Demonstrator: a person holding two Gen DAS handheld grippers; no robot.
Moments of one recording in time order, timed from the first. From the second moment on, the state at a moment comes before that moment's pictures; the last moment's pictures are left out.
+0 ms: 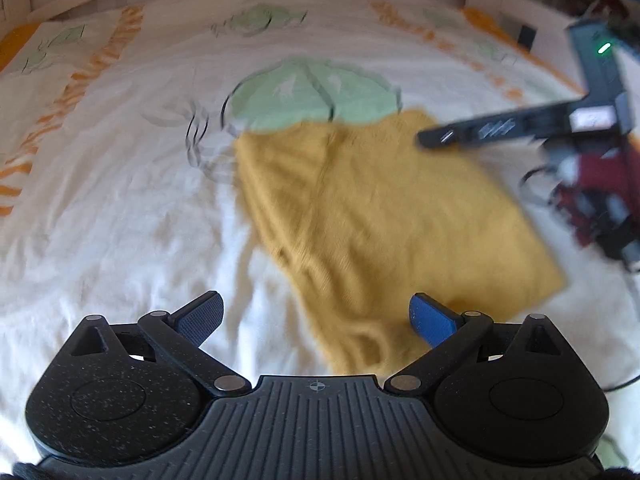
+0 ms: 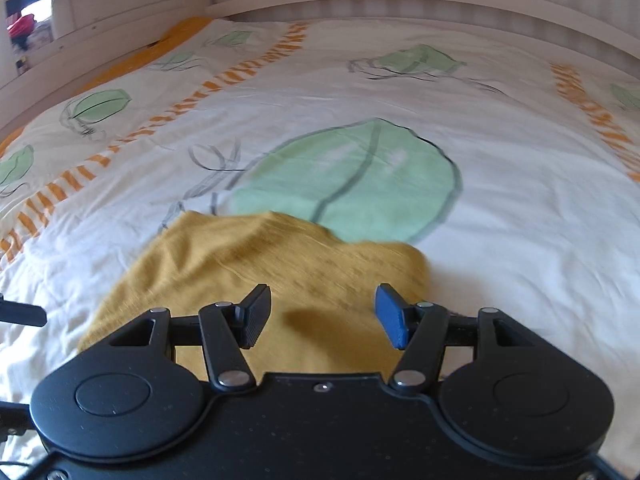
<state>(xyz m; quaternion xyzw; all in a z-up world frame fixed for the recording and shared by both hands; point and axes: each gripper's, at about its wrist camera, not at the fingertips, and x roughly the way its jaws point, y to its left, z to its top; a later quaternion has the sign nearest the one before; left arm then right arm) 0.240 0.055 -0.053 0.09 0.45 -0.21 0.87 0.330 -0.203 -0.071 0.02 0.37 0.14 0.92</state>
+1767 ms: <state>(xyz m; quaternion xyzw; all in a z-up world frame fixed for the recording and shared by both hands) 0.212 0.058 -0.079 -0.30 0.51 -0.34 0.73 0.278 -0.289 -0.094 0.33 0.43 0.21 0.81</state>
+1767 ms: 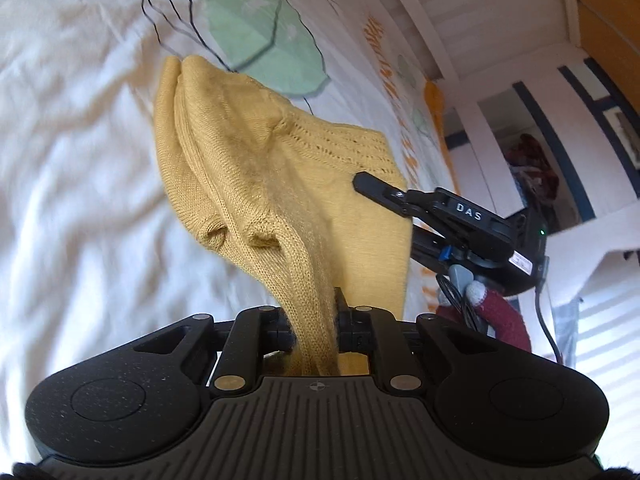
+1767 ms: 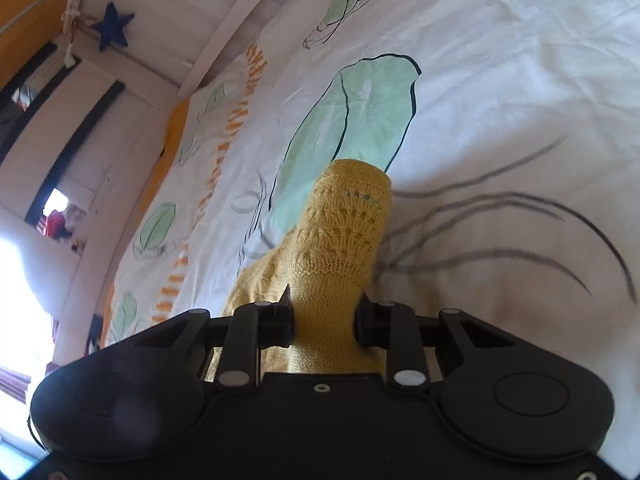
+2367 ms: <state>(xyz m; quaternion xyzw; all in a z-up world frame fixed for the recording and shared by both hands) 0.085 0.052 -0.077 -0.17 0.49 -0.21 0.83 0.122 -0.299 -0.093 0.19 0.41 0.08 0.89</state>
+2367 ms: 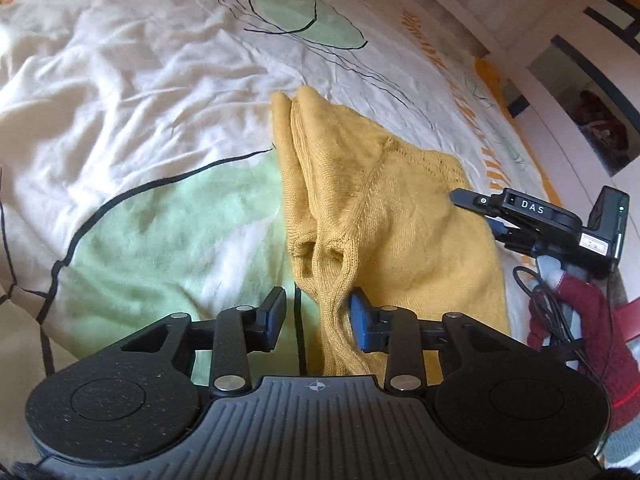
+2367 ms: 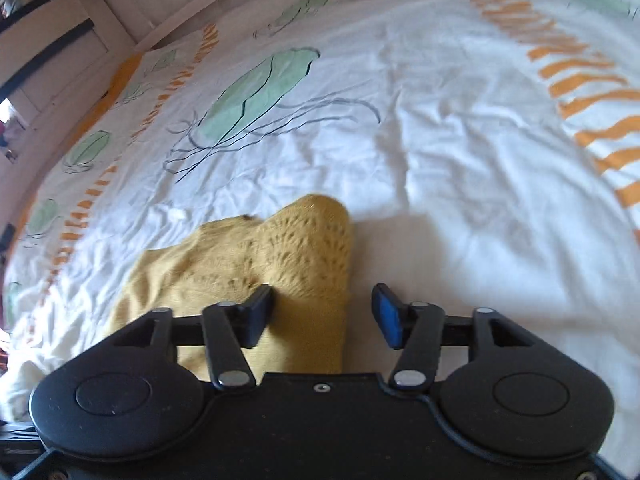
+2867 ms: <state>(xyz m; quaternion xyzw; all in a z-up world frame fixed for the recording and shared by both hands) 0.054 0.002 -0.021 0.03 0.33 -0.15 0.93 0.066 -0.285 -0.074 0.12 0.34 0.04 0.93</state>
